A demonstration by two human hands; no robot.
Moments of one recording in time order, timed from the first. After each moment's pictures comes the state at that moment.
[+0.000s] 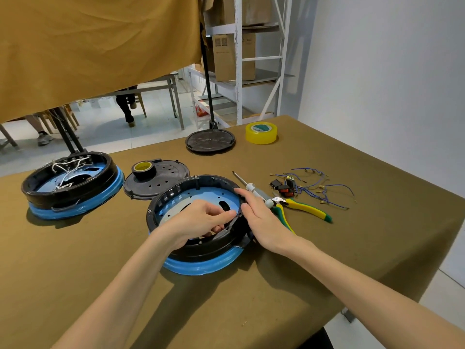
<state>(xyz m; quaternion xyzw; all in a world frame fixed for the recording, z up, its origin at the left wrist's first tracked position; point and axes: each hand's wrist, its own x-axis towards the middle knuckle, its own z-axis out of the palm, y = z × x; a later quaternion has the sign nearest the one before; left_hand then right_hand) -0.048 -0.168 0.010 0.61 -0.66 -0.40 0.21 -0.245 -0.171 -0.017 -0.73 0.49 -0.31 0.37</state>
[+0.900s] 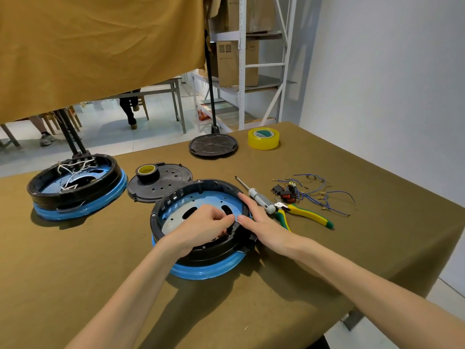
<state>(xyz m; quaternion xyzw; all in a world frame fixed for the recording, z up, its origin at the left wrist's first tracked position) -0.055 -0.159 0.009 0.61 -0.66 -0.38 0.22 -0.248 -0.170 -0.011 -0.72 0.45 -0.26 0.46</state>
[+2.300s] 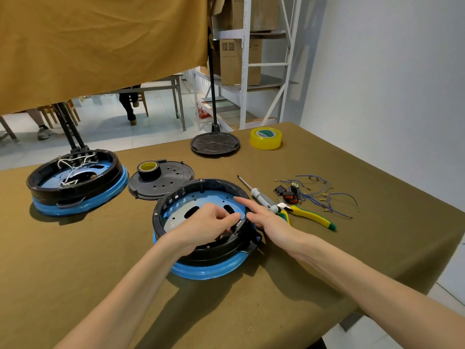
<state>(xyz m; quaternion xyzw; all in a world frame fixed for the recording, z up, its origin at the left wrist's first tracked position) -0.053 -0.157 0.010 0.57 -0.65 -0.44 0.25 -0.248 -0.174 -0.003 -0.69 0.47 -0.24 0.50</state>
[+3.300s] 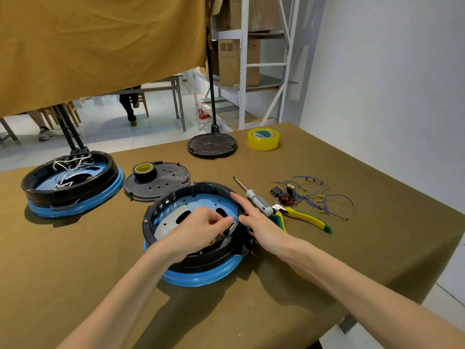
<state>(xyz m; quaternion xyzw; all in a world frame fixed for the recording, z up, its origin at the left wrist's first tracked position) -0.054 -0.149 0.009 0.57 -0.66 -0.40 0.27 -0.244 -0.178 -0.011 -0.68 0.45 -0.27 0.51</state>
